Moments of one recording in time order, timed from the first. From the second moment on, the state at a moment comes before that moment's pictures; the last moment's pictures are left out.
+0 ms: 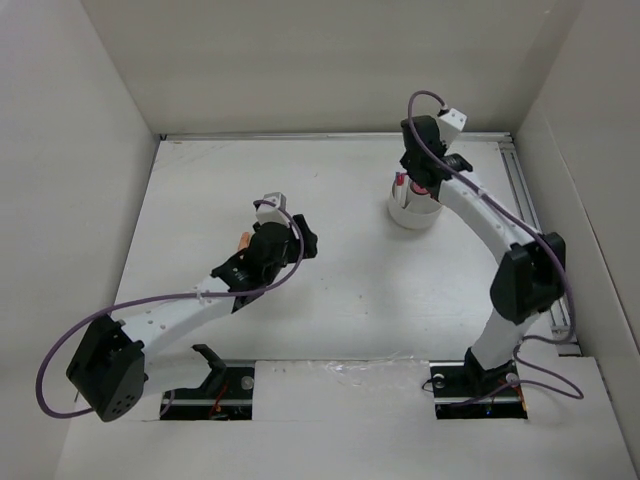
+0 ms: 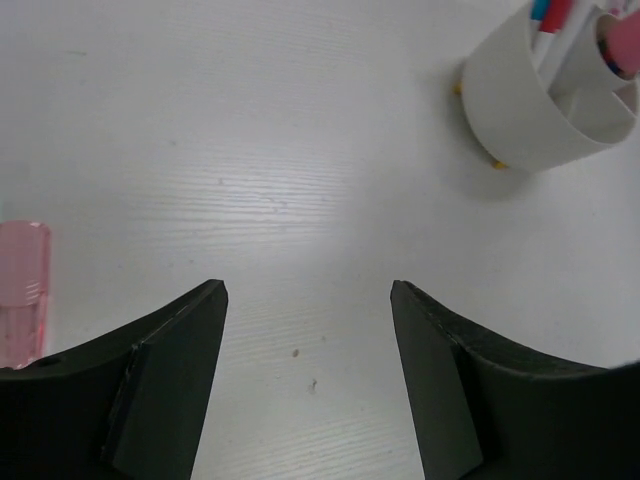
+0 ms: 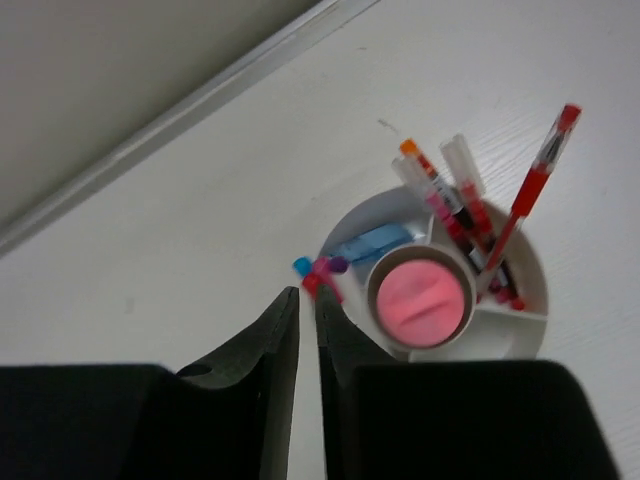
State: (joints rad) left arm -0.74 1.14 0.66 0.05 -0.33 -0.63; right arm 0.37 1.82 1.64 -0.45 0.63 0.70
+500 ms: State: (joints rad) left arm -0.69 1.18 0.68 -0.28 -0.58 -0.86; right arm 0.67 1.46 1.17 -0.21 0.49 0.83
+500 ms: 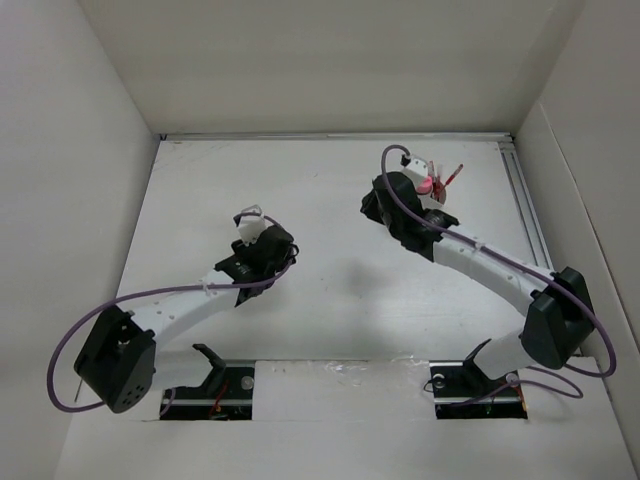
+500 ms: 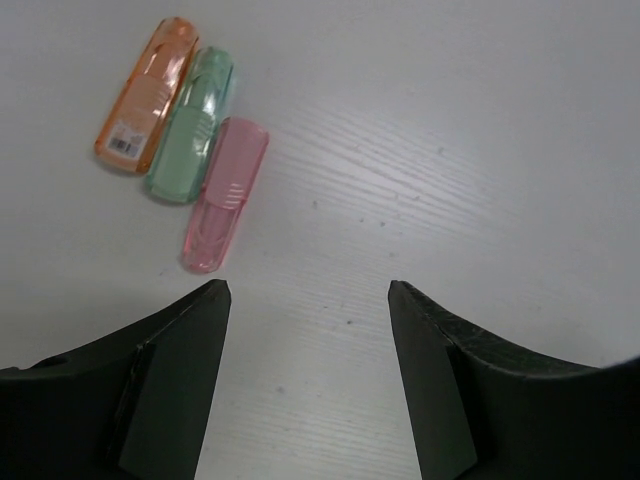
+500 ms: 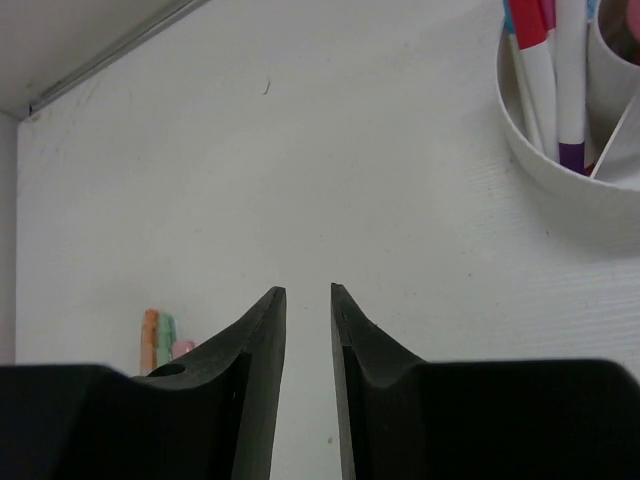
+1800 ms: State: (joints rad) left arm -0.54 1.59 0.82 -0.32 -0.59 -0.82; right arm 0.60 1.36 1.03 -0.10 0.37 0.85
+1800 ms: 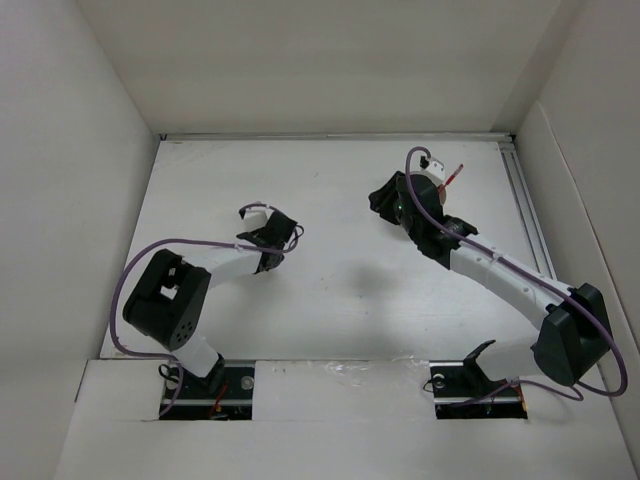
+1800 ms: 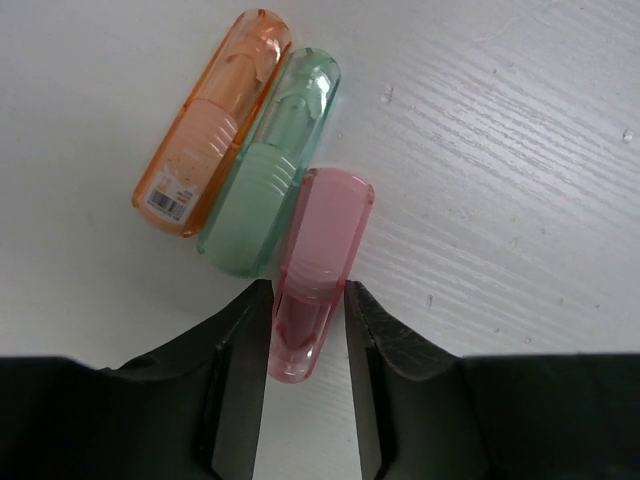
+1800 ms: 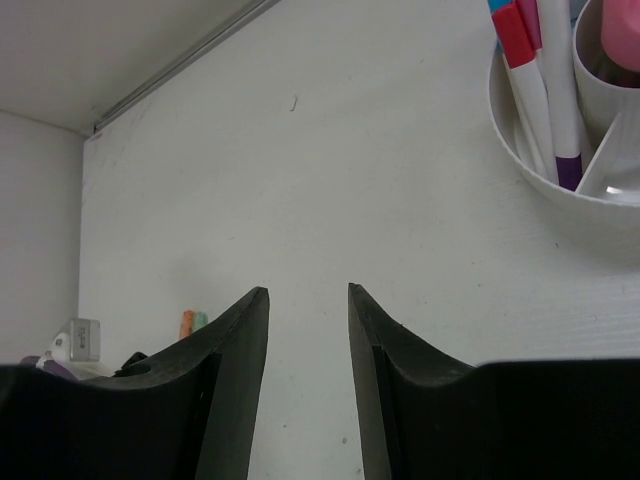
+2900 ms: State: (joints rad) left arm -0.61 1.36 0.75 0.23 0.08 -0.59; right arm 0.60 1.48 1.04 -0.11 -0.05 0.87
